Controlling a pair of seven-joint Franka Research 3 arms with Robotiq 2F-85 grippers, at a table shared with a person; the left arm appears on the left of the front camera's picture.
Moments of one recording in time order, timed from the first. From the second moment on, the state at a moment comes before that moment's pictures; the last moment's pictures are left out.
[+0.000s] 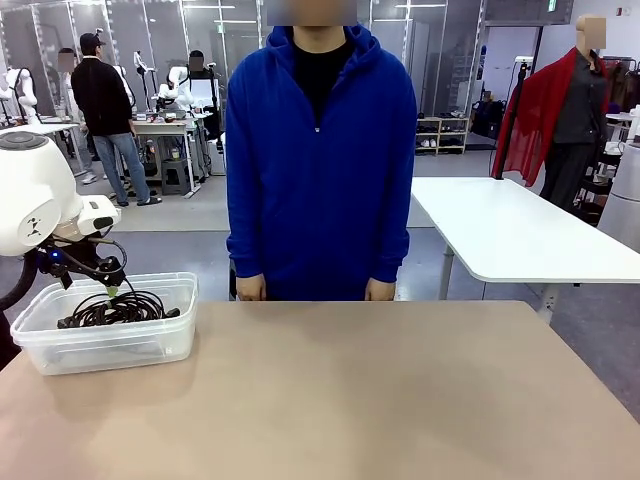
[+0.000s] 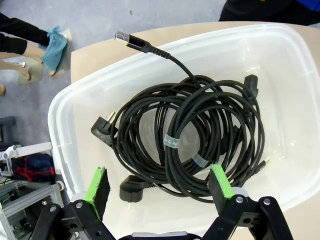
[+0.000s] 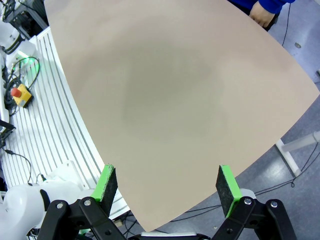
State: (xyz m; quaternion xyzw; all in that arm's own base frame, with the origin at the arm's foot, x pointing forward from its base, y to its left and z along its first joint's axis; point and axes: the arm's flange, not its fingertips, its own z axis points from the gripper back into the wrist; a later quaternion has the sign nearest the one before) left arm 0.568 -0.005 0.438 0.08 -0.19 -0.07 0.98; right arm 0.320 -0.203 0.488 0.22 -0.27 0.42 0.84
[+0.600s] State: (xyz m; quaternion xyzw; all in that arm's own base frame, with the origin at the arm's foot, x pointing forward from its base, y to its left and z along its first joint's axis) left arm 0.568 -0.005 0.438 0.08 -0.19 -0.07 0.98; right arm 0.320 -0.203 0.488 0.22 -0.27 0.42 0.84
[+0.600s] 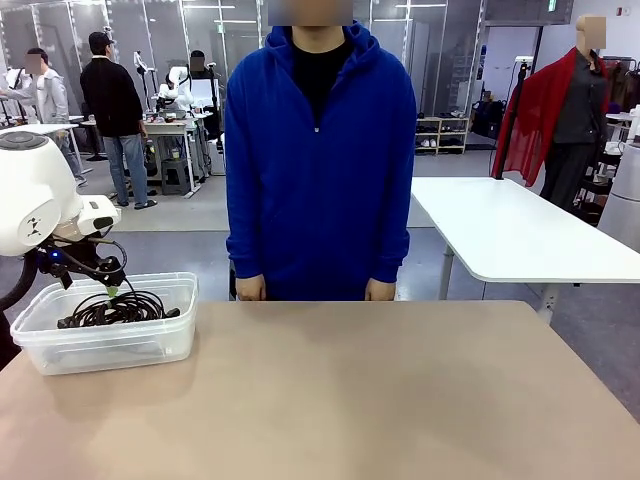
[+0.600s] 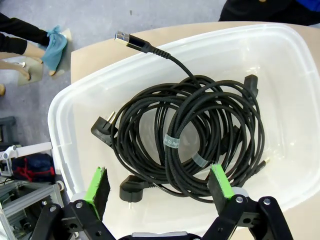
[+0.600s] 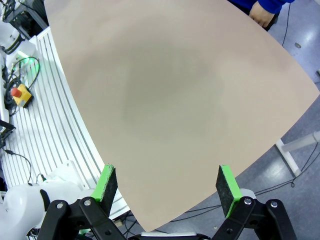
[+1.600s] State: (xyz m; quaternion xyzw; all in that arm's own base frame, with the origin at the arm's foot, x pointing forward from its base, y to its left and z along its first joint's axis) left arm 0.568 -0.005 0.438 0.08 -0.19 -0.07 0.98; right arm 0.320 -0.203 0.488 0.22 -0.27 0.42 0.84
